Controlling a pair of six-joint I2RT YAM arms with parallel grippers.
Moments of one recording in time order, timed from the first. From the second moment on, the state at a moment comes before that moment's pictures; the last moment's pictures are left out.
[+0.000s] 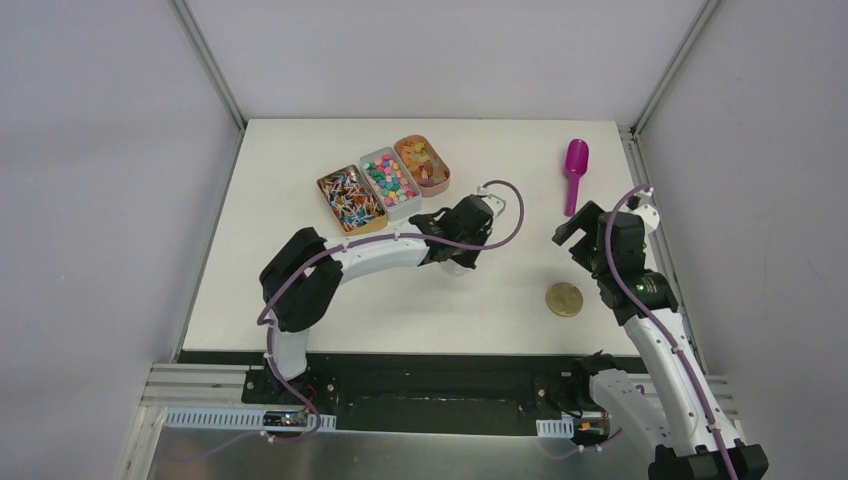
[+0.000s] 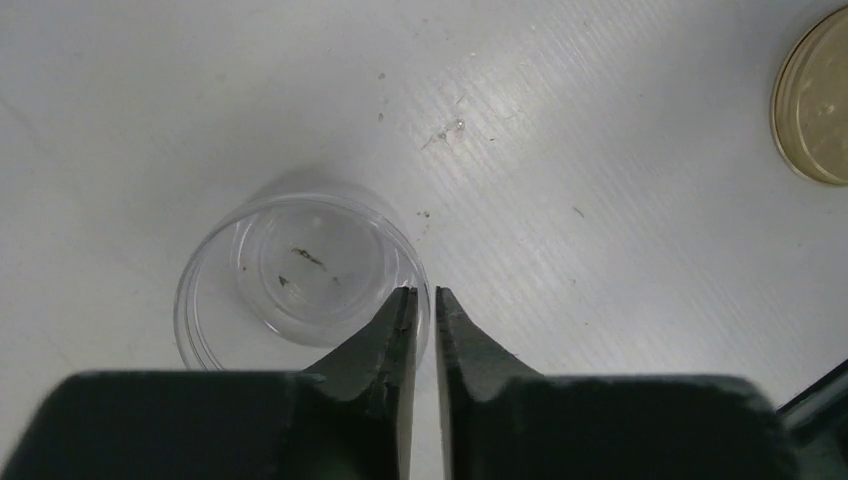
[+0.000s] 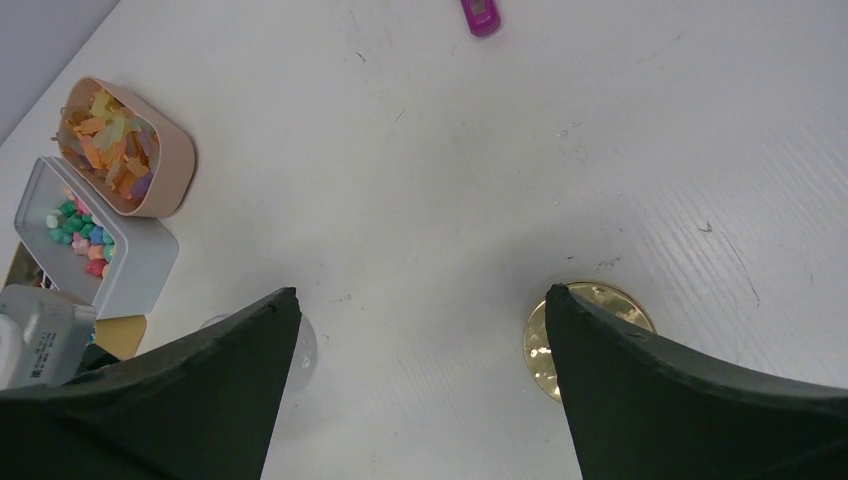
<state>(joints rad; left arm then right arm) -0.96 1.89 1.39 -0.35 -0.09 -0.31 0.20 0.78 0.77 -0.61 0.29 0.70</state>
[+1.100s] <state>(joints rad) -0.65 1.06 1.04 -0.31 -0.18 -0.28 0.15 1.29 0.78 -0.23 0.17 0.31</state>
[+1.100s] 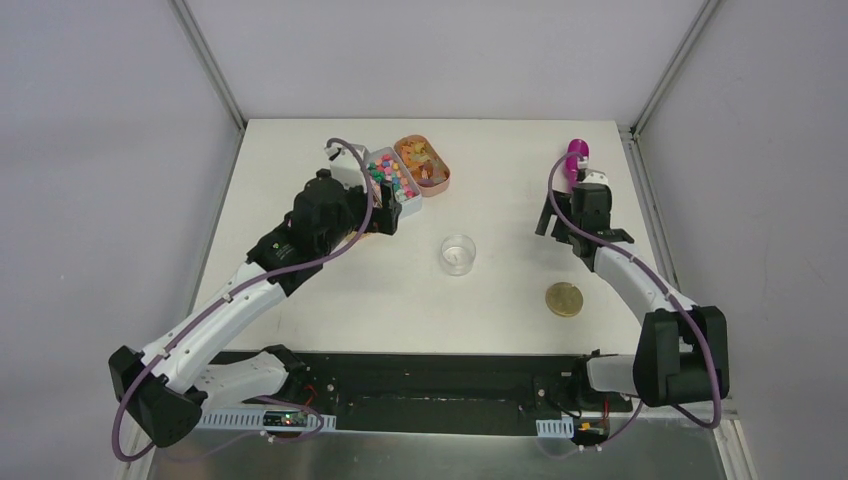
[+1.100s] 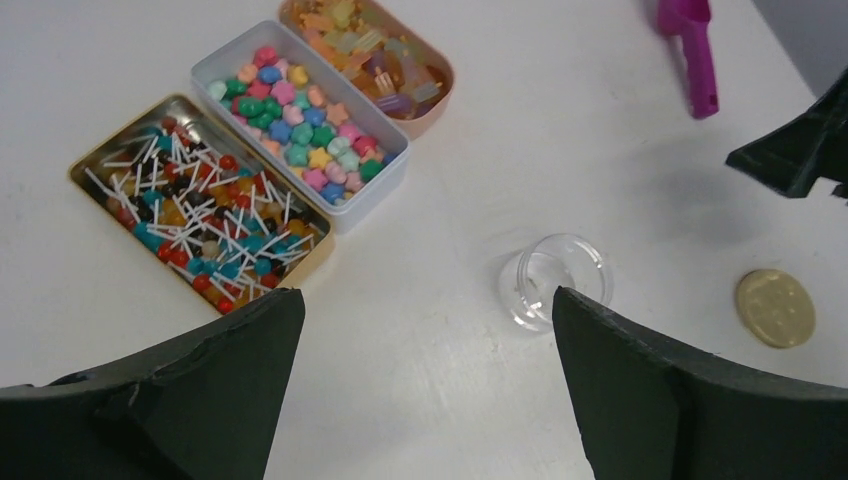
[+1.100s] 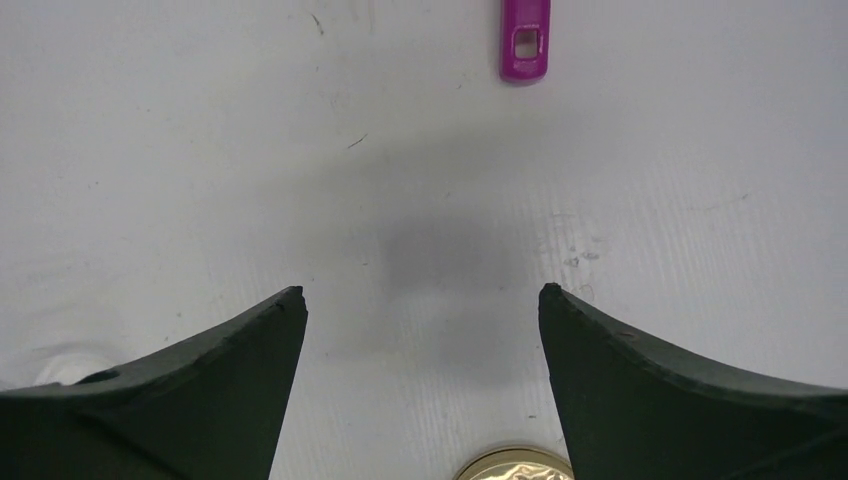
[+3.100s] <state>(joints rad) -0.21 0.95 0.80 -0.31 0.16 -0.39 -0.05 1.96 1.26 -0.19 0.09 0.04</state>
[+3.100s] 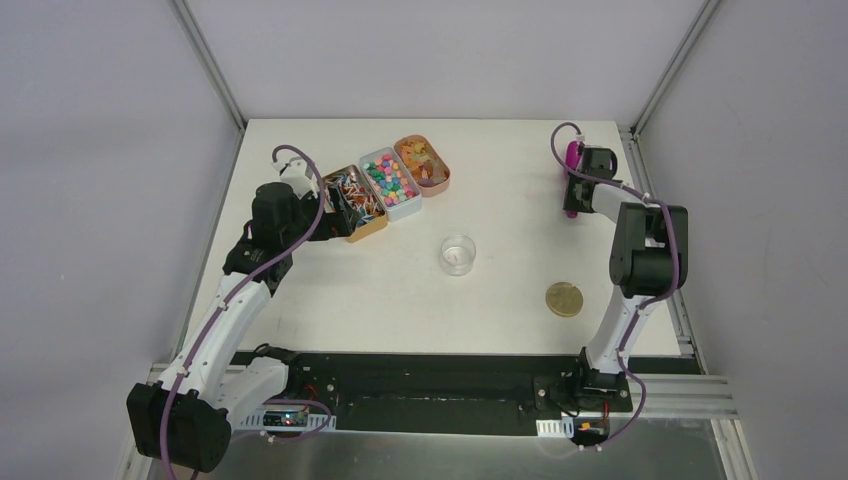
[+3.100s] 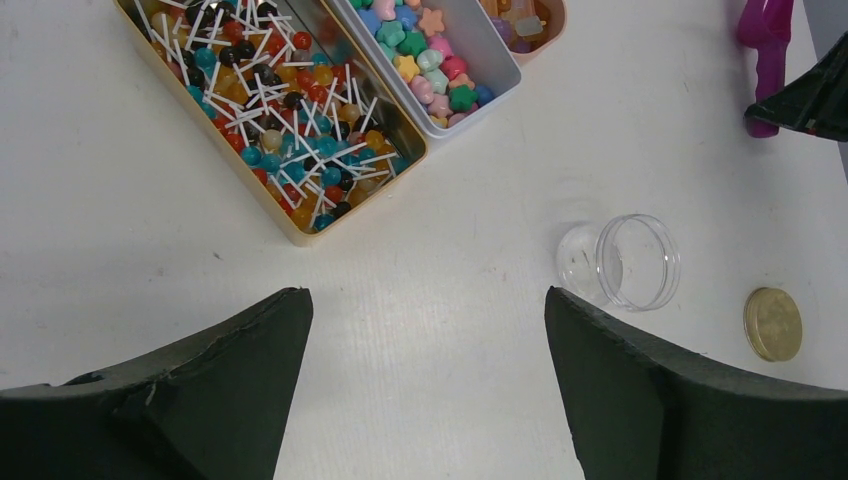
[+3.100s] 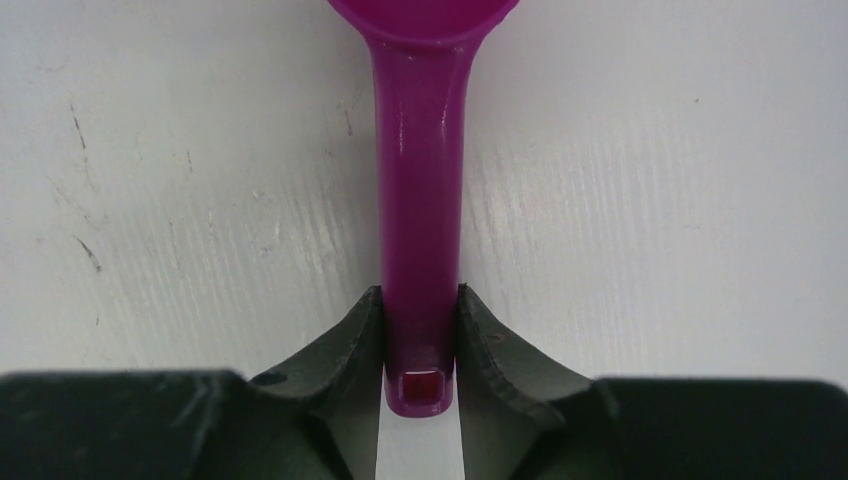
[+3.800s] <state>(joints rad) -0.21 0.97 0.81 -0.29 0.22 -0.40 0.10 1.57 1.28 -0.45 -0.02 0.04</state>
